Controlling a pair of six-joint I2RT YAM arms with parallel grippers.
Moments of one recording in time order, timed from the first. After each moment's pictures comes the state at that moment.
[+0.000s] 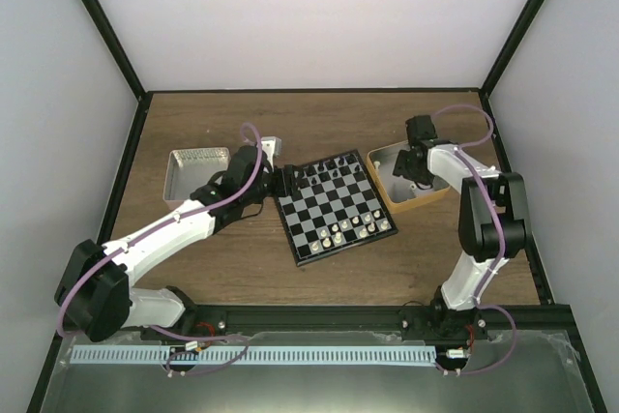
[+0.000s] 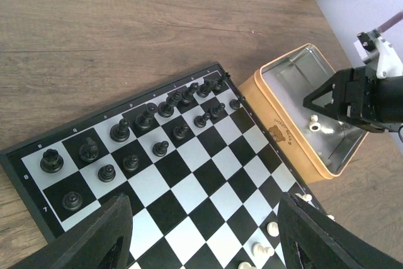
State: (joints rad) left arm -0.67 1.31 0.86 -0.11 0.03 -0.57; right arm 0.12 1.76 1.15 -0.55 0.12 0.43
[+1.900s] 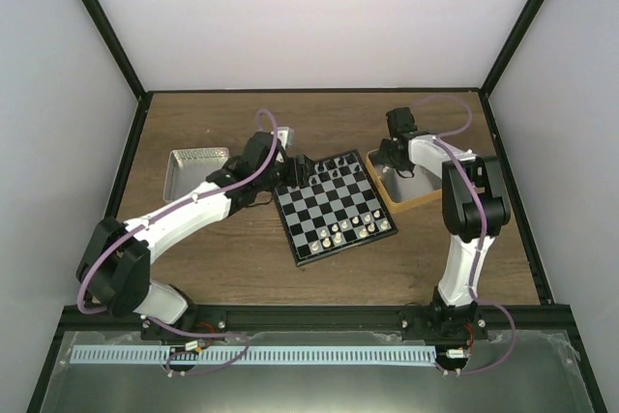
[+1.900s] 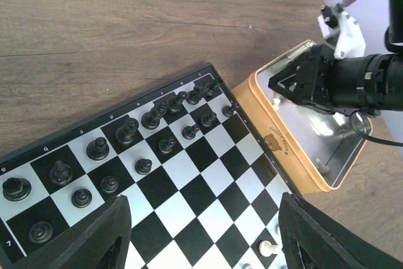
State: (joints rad) left arm -0.66 1.48 1.02 -0.14 0.06 -0.58; right arm 0.21 1.96 1.31 -0.44 0.10 0.47
